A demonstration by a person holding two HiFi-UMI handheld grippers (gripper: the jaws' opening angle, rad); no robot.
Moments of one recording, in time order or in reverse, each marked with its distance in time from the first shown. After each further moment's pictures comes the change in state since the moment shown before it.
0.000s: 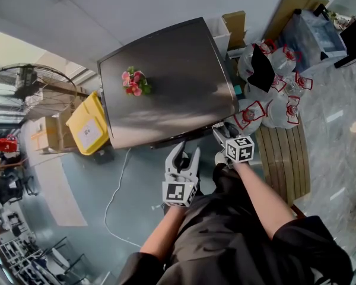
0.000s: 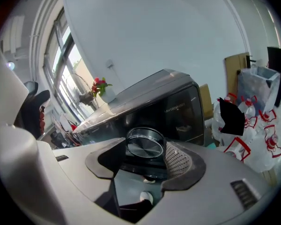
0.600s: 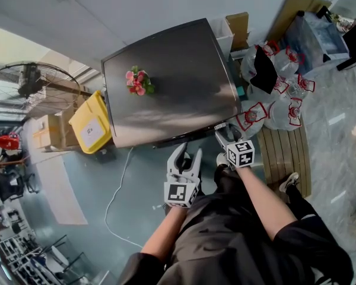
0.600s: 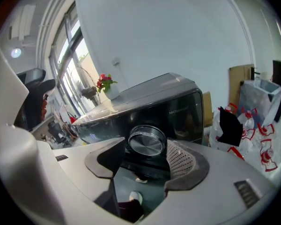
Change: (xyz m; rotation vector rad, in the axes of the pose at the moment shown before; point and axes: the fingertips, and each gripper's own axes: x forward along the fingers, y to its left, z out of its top) left arm -0.004 -0.001 -0.005 0.006 0.010 0.010; right arm -0.009 0.004 -0.002 -0.109 -0.020 -0.018
